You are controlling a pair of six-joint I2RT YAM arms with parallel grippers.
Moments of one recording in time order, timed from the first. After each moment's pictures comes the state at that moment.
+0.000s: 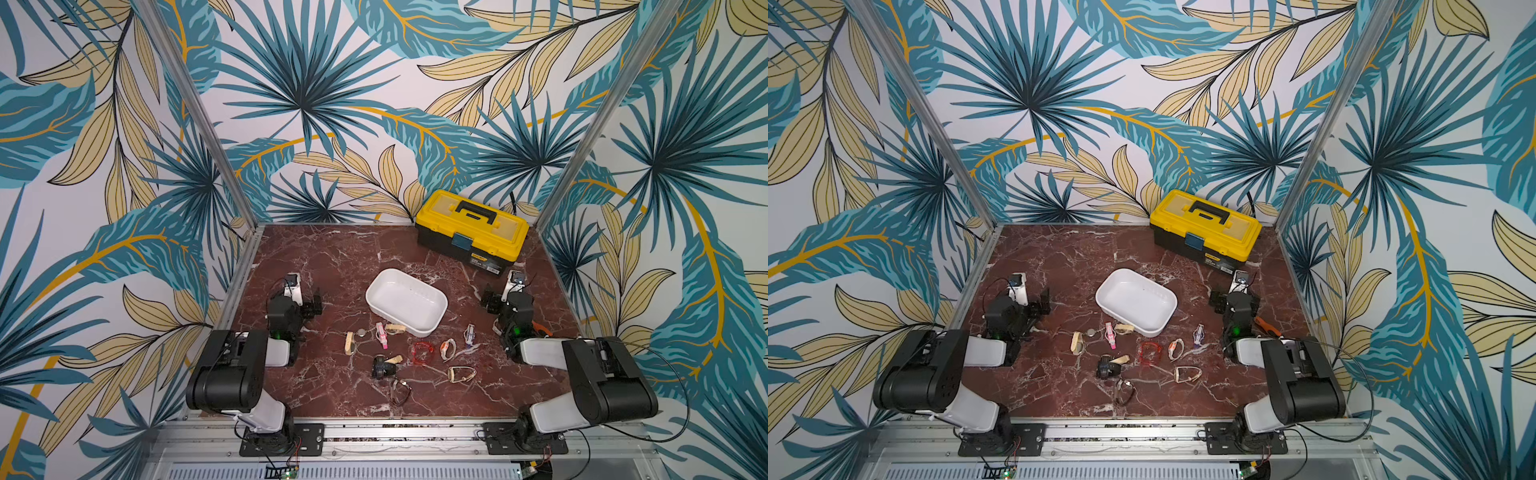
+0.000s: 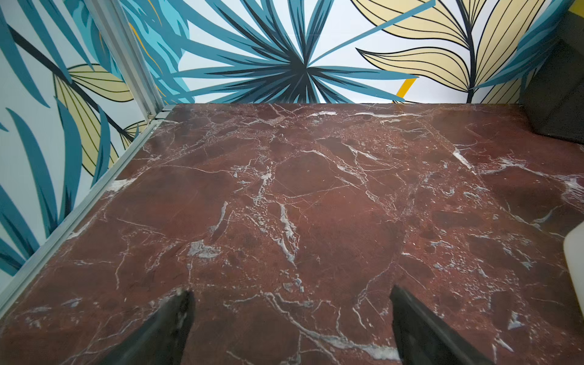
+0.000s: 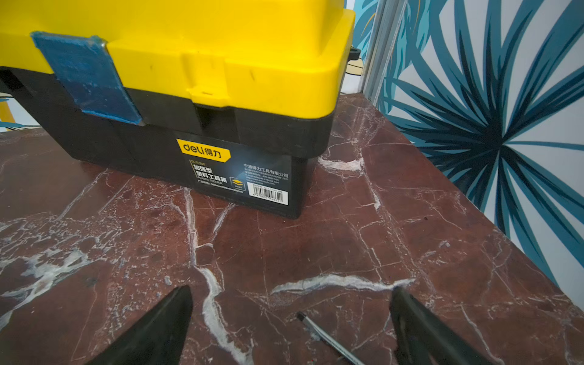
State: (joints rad) left arm 0.03 1.56 0.33 0.93 0.02 -0.02; right arm 0.06 1.49 0.38 0.79 0.34 0.10
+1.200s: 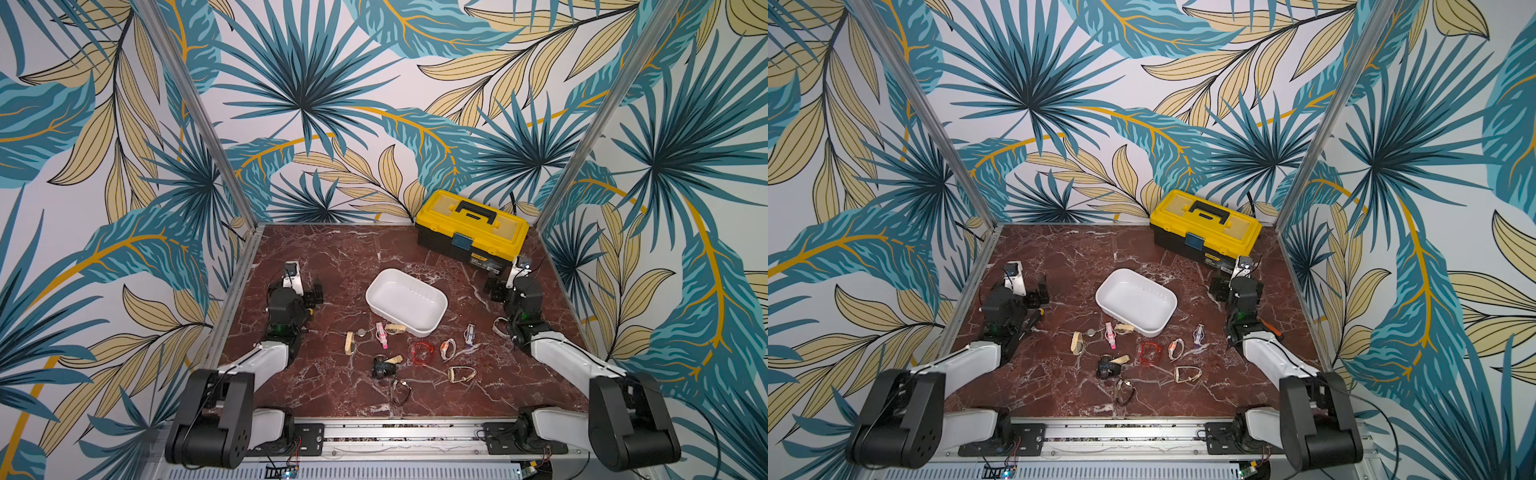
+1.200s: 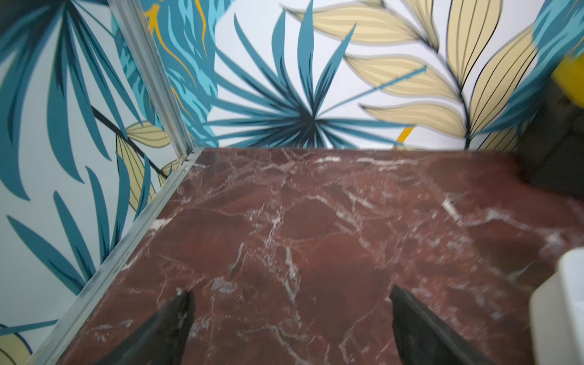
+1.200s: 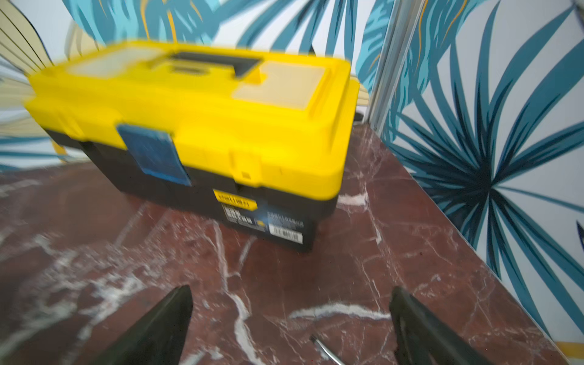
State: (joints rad) left arm -0.08 1.21 0.46 0.56 -0.16 -0.08; right arm 0.08 1.20 0.59 0.33 0.30 0.15
